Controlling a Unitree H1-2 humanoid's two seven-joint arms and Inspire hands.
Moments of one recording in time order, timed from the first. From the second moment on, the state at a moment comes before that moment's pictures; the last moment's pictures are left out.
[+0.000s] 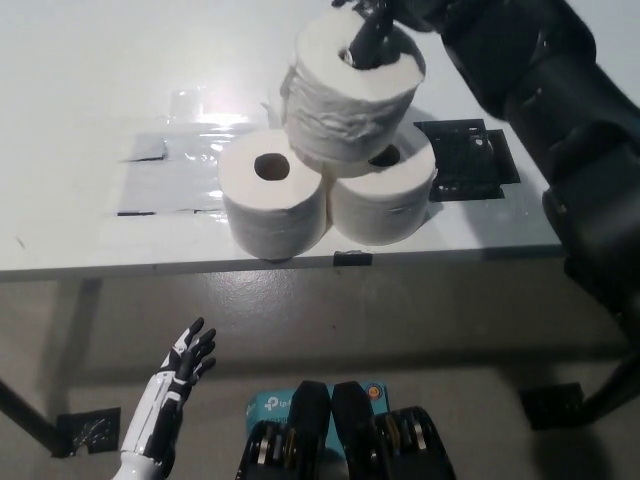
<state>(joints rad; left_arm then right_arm) 0.02 0.13 -0.05 0.07 -0.05 -0.17 -0.11 -1.63 -0.09 0.44 1.42 -0.30 0.17 0.50</state>
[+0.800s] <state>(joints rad) -0.01 0.14 -0.06 0.06 -0.04 -0.17 -0.11 -1.73 -0.09 0.48 1.43 -0.35 0.22 0.65</state>
